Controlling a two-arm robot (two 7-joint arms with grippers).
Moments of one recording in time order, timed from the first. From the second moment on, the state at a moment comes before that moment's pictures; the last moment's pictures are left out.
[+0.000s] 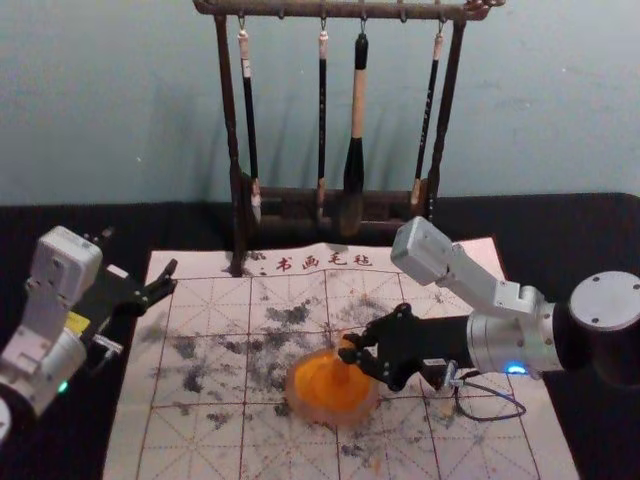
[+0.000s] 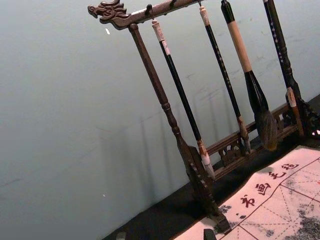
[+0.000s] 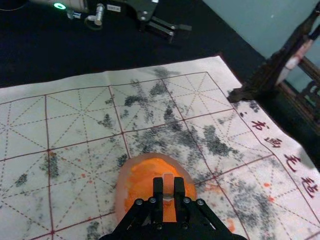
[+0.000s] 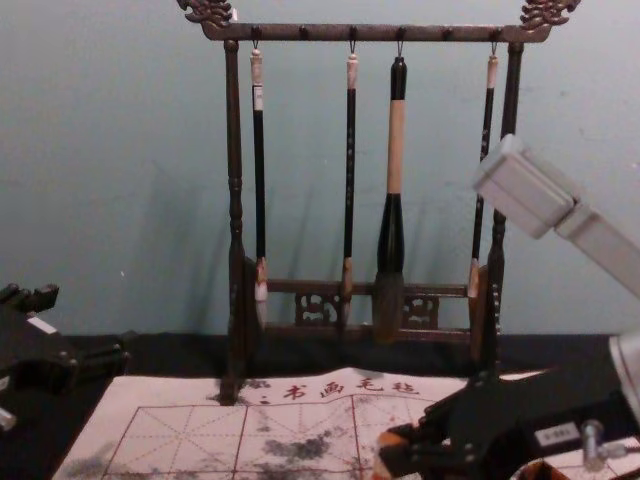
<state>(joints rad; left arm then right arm) -0.20 0.60 0.45 -1.41 -0.25 -0.12 0.03 0.54 0.55 -0.74 -1.42 0.29 0.28 0.73</state>
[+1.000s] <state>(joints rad) -0.20 0.60 0.45 -1.41 -0.25 -0.12 0.03 0.48 0.61 -0.73 -1.50 0.33 0.29 0.75</state>
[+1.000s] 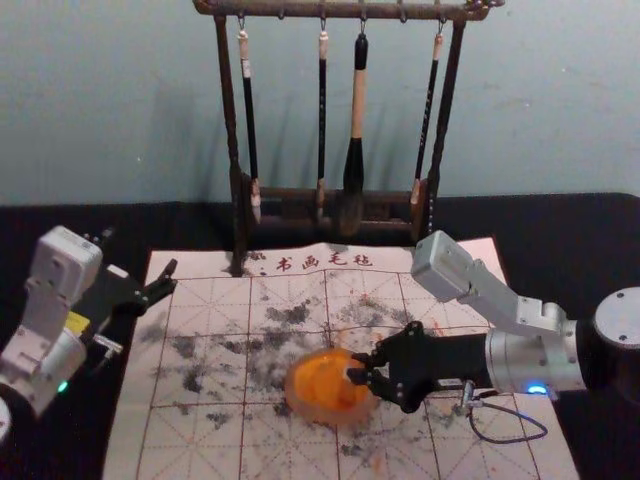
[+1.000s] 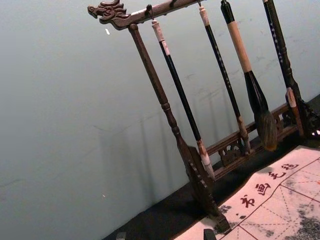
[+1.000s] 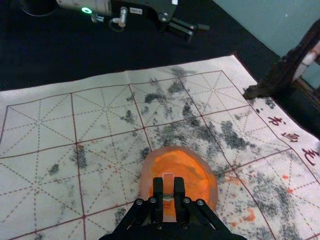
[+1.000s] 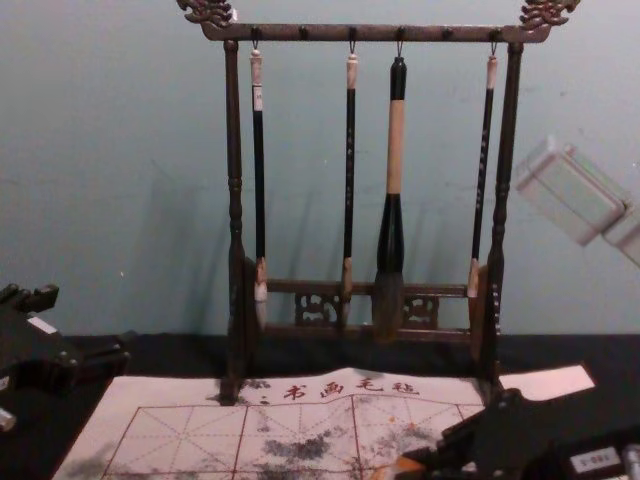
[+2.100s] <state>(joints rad) -0.20 0.60 0.45 -1.41 -0.25 -0.12 0.03 0.39 0.76 -0.60 -1.64 0.45 0.29 0.69</state>
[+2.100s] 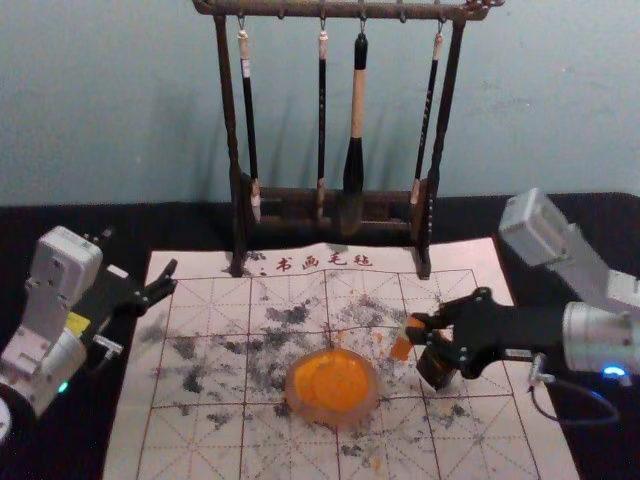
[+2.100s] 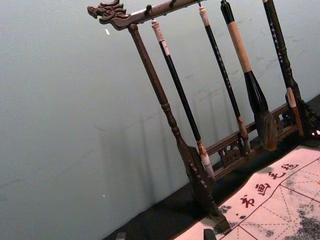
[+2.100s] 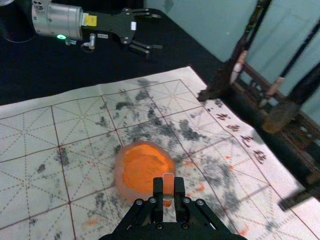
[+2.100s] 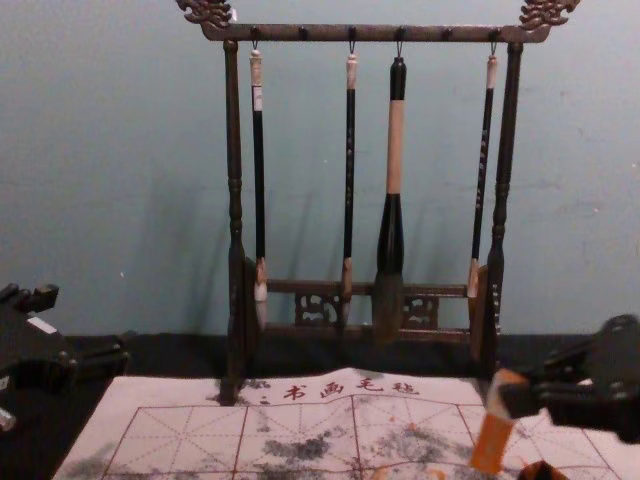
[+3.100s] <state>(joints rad) -0.20 0.60 0.45 -1.41 -0.25 -0.12 0.03 0.26 0.86 -0.48 -1.68 0.47 0.26 0.62</state>
